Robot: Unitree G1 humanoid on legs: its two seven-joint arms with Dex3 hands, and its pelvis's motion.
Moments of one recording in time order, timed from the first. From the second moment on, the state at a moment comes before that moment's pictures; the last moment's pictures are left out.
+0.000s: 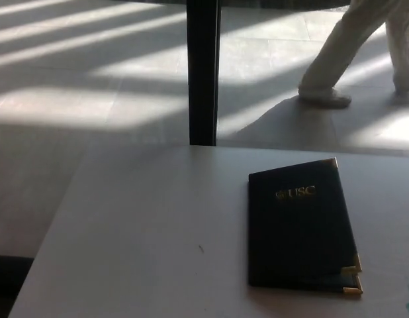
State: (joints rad) left_arm -0.07 0.45 0.48 0.96 -0.12 0.03 0.01; right_arm 0.13 -0.36 -0.56 0.60 0.13 0.05 -0.01
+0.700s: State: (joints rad) left_arm -0.16 0.46 0.78 1.00 -0.26 0.03 0.04; right_arm 0.01 -0.38 -1.02 0.50 0.37 0.18 -0.09
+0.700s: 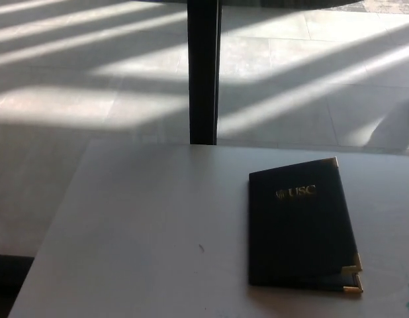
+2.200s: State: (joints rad) left_arm -0.15 0.51 0.78 1.02 -0.42 0.05 0.09; right_arm -0.22 -0.26 -0.76 -0.14 0.76 0.49 -0.33
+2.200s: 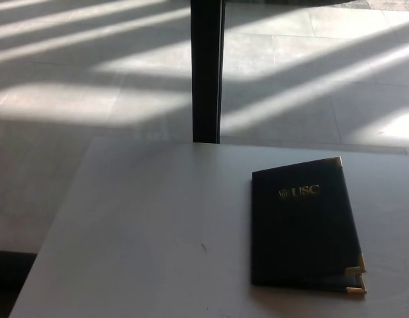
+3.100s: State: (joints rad) left_arm -0.14 0.51 0.76 1.03 -0.44 0.05 0.11; right_arm -0.10 -0.14 -0.41 -0.15 0.70 0.56 -0.31
